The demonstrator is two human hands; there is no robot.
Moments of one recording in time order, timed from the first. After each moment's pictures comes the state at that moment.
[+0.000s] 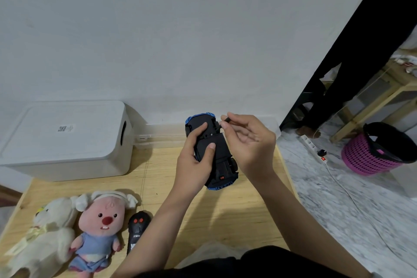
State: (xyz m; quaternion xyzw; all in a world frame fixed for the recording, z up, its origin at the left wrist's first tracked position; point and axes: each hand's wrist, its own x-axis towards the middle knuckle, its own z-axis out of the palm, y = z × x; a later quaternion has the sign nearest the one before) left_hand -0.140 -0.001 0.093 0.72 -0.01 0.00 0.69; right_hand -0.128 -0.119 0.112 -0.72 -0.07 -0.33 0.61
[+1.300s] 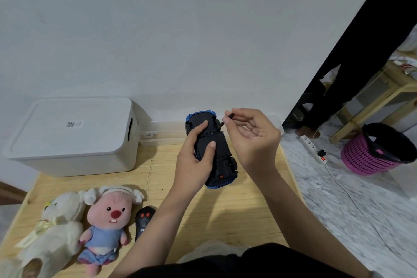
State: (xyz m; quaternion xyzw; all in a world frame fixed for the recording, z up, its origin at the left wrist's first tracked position) left_hand -0.151 0.019 0.096 0.72 -0.02 0.01 0.69; right_hand -0.139 -0.098 0.125 -0.70 -0.02 -0.32 0.64
